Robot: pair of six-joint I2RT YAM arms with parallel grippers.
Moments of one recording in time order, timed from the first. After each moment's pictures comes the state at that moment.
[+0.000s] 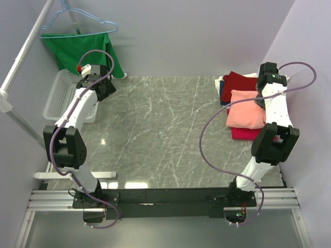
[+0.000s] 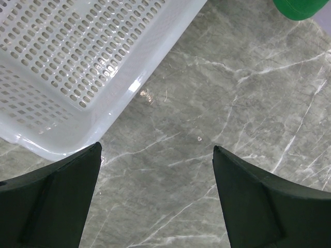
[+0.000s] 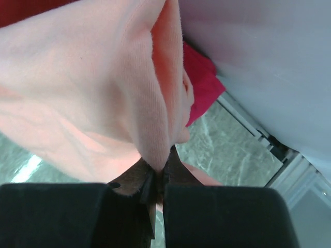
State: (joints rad) left arm -0.11 1.72 1.57 -0.72 -0.43 -0.69; right arm -0.25 1.76 1.74 -1.08 0.52 0.41
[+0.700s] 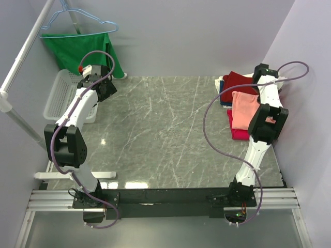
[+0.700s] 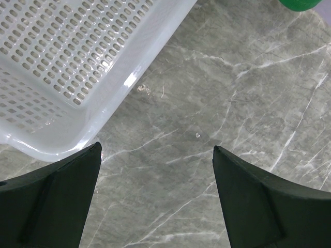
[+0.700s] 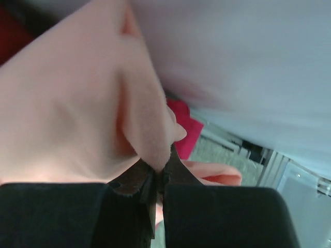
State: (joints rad) left arm -0.11 1.74 1.57 -0.71 -0.40 -0.69; right arm -0.26 2.20 2.07 -1.24 0.82 0.55
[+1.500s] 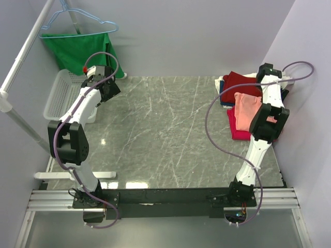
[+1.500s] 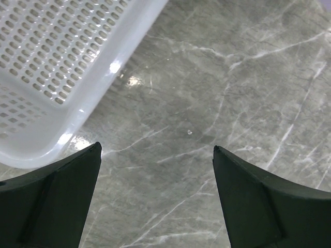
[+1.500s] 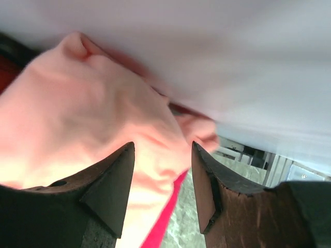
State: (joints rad) left arm -0.13 1.78 1.58 -0.70 -0.38 -0.69; right arm -0.31 2.29 2.18 -1.24 0.86 0.57
